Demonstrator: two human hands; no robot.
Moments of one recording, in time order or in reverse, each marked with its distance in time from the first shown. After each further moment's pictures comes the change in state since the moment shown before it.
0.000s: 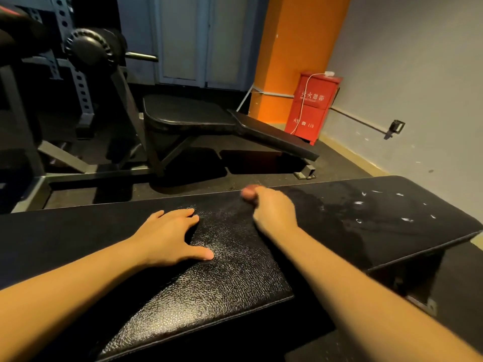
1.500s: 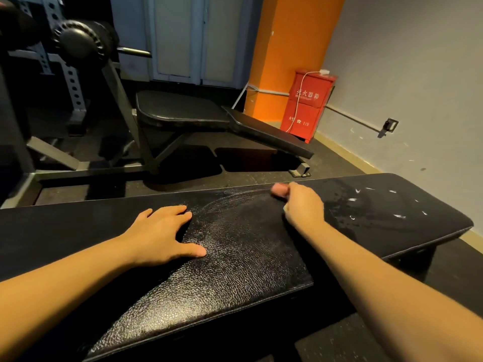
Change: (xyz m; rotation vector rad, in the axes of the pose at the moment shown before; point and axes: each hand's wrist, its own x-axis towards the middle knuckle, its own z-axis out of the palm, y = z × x) left_hand 0.000 -0.001 0.003 -0.021 -0.004 -0.010; right_hand -0.004 0.057 -0.034 -0.165 0.045 0.219
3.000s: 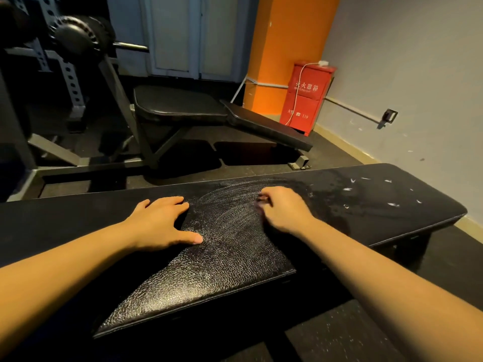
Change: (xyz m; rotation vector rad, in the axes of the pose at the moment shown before) left_hand -0.005 0.009 -0.009 -0.015 -0.061 -0.049; right_hand -0.031 -0.014 -0.008 0.146 -0.234 -0.284
